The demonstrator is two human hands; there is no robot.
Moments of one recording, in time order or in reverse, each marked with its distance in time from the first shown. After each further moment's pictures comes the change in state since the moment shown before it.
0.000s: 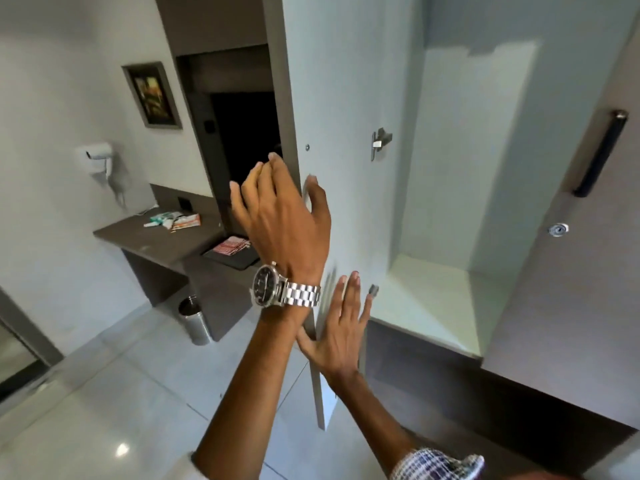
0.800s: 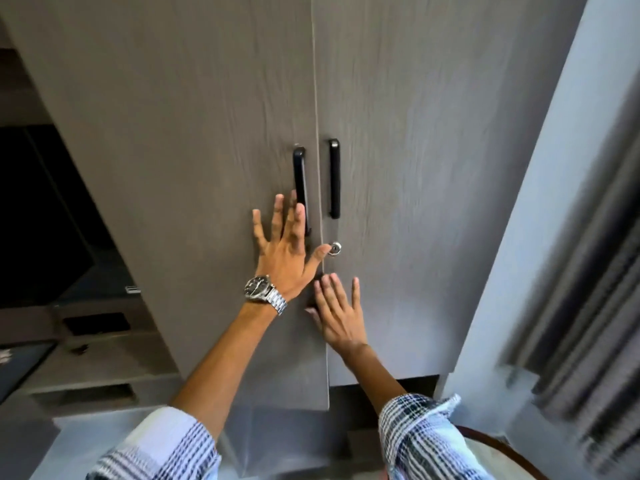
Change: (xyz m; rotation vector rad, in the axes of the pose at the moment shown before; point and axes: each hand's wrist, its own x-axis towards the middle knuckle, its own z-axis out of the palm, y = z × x) left_hand -0.105 0.238 0.296 -0.565 -0.191 0.856; right_hand 0.074 0.335 -0.177 -0.872 0.142 -0.004
